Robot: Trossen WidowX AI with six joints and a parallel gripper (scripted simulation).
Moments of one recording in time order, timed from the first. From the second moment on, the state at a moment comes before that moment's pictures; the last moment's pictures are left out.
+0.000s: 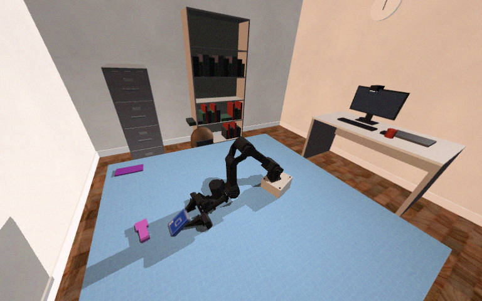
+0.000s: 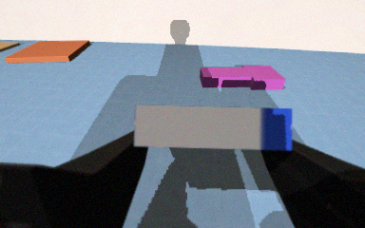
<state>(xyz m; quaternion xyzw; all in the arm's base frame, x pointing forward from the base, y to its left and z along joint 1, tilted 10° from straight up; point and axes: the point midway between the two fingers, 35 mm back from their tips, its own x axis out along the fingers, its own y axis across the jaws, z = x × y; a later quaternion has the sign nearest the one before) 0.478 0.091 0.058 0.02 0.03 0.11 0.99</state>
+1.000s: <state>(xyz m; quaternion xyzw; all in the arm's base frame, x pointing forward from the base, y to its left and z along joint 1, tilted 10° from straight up) 0.479 0.091 0.051 0.02 0.03 0.11 0.99</state>
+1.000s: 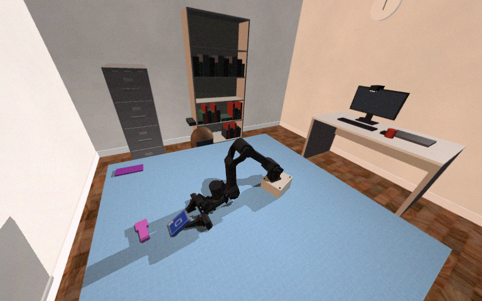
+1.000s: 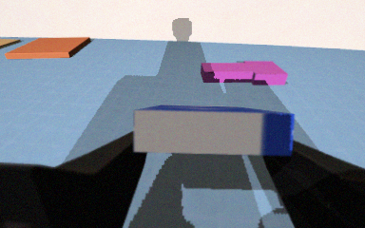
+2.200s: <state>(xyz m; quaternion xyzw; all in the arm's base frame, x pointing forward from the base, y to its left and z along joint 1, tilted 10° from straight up) 0.481 0.091 0.043 0.02 0.03 0.11 0.99</state>
